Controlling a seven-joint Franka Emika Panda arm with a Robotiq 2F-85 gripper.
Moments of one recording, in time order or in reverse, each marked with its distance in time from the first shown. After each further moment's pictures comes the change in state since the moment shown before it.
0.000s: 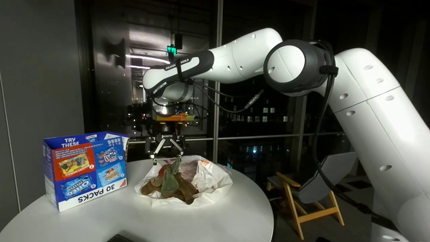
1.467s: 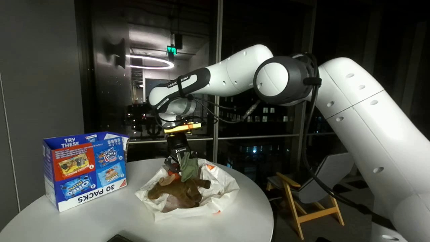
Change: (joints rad) arm -0.034 0.104 -0.035 0.028 0.026 -0.259 0.105
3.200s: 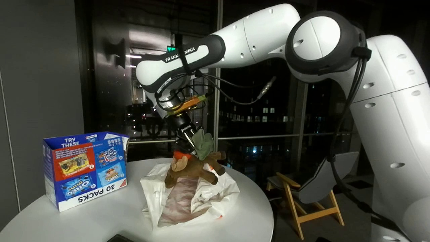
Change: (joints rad) arm 0.081 -0.252 0.097 -0.154 -0.352 -0.099 -0.115
